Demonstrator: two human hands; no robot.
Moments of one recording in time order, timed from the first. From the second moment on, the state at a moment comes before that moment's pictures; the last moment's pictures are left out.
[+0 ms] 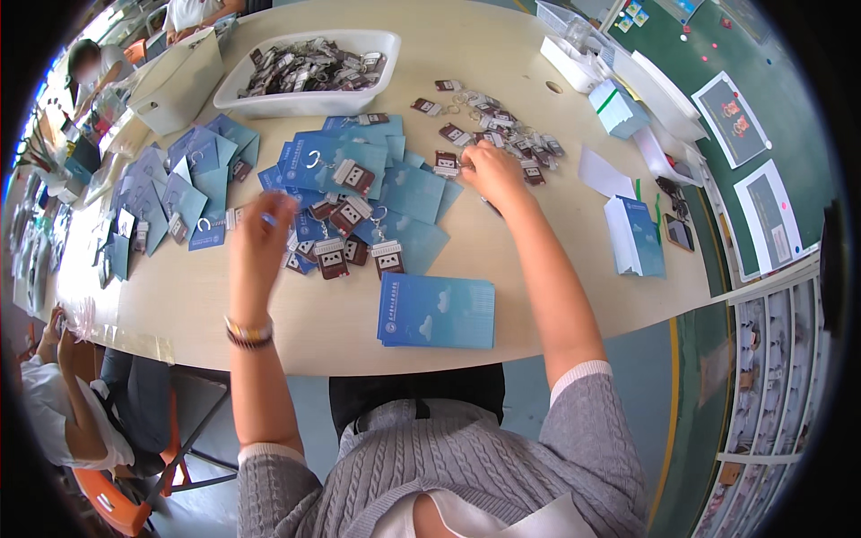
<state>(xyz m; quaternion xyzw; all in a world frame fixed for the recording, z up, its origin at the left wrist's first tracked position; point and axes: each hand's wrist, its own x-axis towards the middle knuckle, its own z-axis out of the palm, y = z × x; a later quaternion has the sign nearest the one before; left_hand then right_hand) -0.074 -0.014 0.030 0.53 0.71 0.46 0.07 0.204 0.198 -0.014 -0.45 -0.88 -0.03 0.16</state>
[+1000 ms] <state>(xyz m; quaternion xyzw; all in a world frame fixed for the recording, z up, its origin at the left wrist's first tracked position) 0.023 -0.083 0.015 0.50 0.73 0.38 0.25 0.237 0.036 0.084 -0.20 -0.56 0.73 0.34</state>
